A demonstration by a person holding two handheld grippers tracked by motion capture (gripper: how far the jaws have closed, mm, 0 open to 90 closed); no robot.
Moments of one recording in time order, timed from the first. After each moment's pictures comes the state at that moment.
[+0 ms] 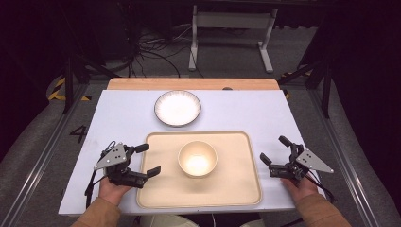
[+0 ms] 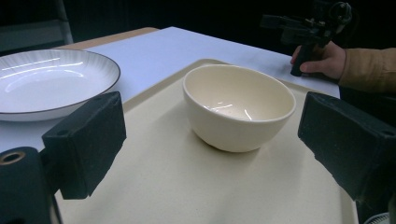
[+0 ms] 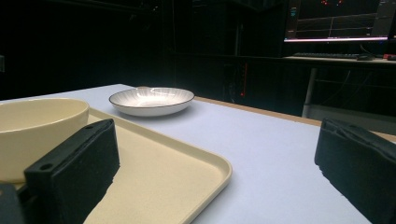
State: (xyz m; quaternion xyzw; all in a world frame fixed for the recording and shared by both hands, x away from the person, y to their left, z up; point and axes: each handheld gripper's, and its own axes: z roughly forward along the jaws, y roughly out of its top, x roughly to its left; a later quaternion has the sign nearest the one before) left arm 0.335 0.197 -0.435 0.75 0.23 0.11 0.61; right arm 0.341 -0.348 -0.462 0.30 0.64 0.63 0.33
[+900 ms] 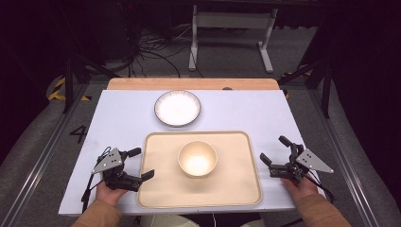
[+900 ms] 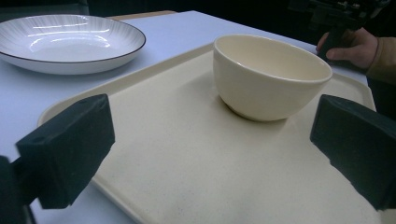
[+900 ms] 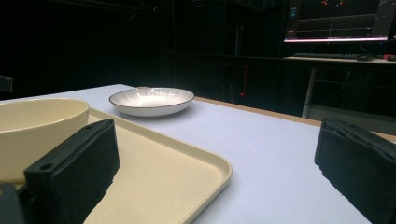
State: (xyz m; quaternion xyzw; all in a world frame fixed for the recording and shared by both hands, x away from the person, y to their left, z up) left arm 0.337 0.212 -0.466 0.75 0.27 0.11 0.60; right arm 0.341 -0.348 -0.462 0.30 0.64 0.63 0.33
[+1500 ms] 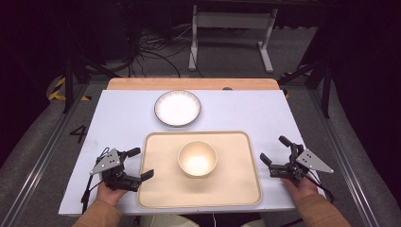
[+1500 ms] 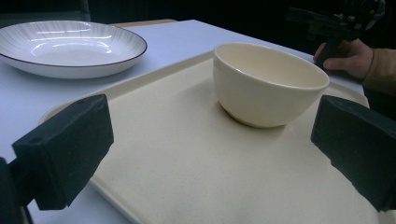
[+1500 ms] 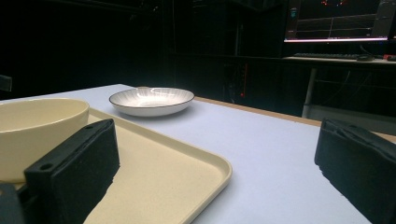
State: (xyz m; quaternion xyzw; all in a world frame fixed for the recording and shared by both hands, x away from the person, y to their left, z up) left arm 0.335 0.214 -0.468 0.73 0.27 0.11 0.62; right arm 0.341 -0.348 -0.462 0.30 0.64 0.63 0.33
